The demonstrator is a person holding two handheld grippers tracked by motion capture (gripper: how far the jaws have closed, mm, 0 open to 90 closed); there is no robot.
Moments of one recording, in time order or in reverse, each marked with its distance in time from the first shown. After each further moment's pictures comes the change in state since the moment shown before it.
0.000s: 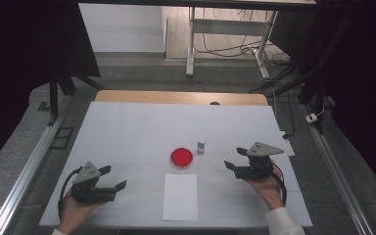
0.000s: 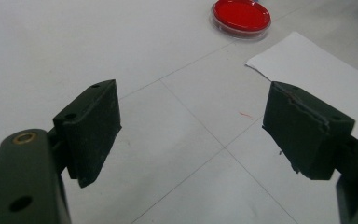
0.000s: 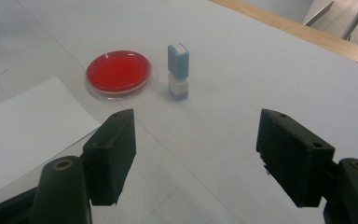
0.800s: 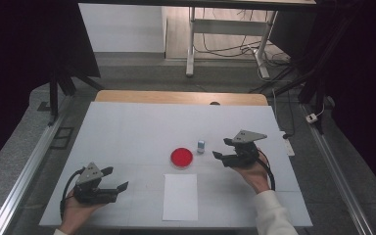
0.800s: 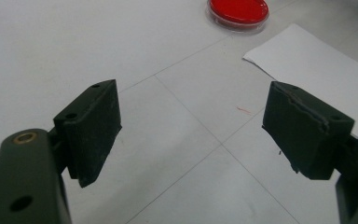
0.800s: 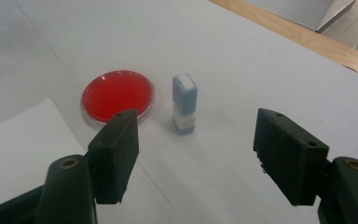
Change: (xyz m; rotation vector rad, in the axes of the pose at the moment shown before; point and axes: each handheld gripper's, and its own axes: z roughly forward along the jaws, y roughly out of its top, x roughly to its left) left arm -0.003 -0.001 0.004 0.017 -0.006 0.014; right arm -0.004 0.031 0.039 0.025 0.044 -0.031
